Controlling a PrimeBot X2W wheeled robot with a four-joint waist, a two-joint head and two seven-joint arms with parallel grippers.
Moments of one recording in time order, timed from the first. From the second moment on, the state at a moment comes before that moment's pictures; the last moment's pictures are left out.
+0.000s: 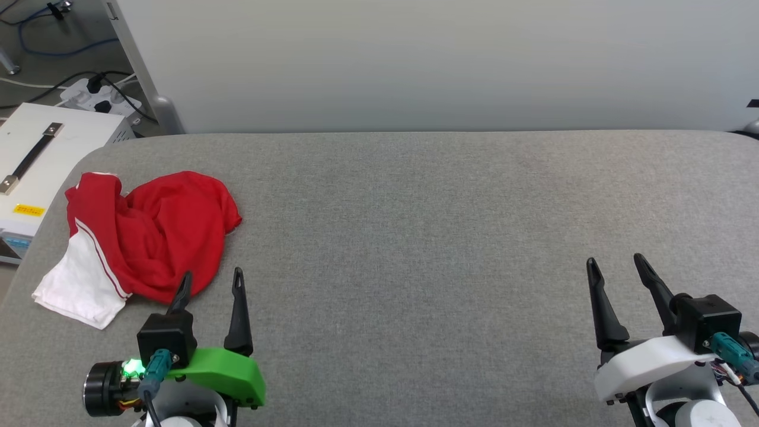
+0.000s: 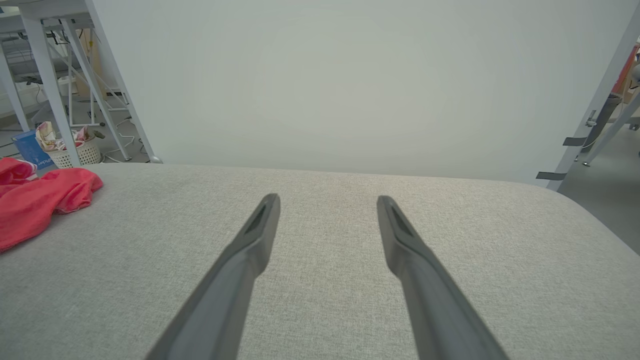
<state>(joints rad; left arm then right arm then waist) 0.02 0.05 0.01 -0.01 -0.05 0.00 -0.07 0.02 -0.05 -0.02 -0.03 0.10 0.13 -0.07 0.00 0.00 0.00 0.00</state>
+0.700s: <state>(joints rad) 0.02 0.05 0.00 0.01 -0.05 0.01 -0.11 0.04 -0.05 -0.02 -0.02 0.11 0.13 -0.11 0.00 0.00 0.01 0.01</state>
